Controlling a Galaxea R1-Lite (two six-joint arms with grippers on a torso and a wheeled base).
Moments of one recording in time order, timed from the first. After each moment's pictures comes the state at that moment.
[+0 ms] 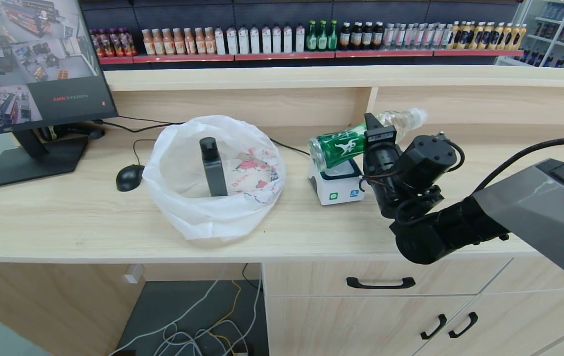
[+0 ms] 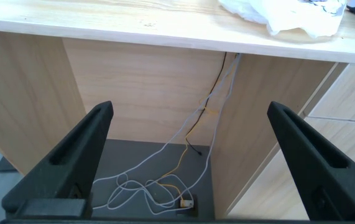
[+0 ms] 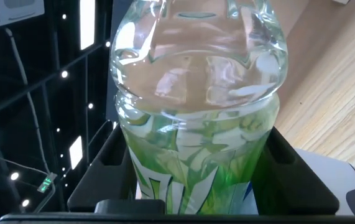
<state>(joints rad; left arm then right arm) 0.00 0.00 0.00 0.00 0.01 -0.01 0.46 2.21 -1.24 -1.40 -0.42 1.13</state>
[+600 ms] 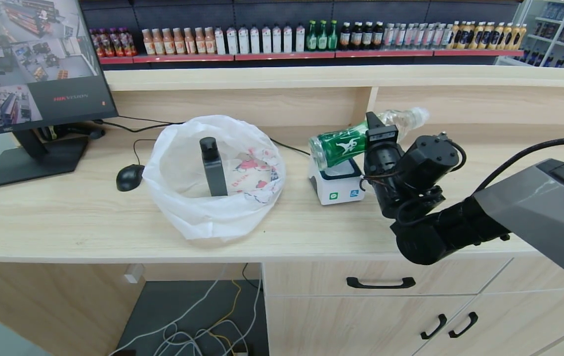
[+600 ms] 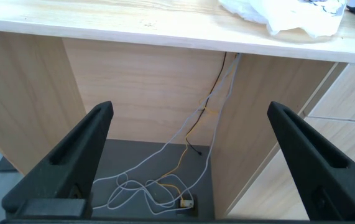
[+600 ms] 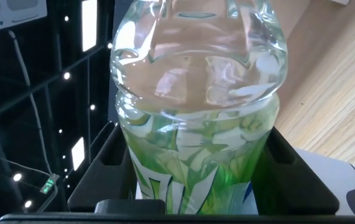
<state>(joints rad) 0.00 0.00 0.00 0.00 0.01 -0.01 0.46 2.20 -1.23 -1.43 -0.41 1.13</state>
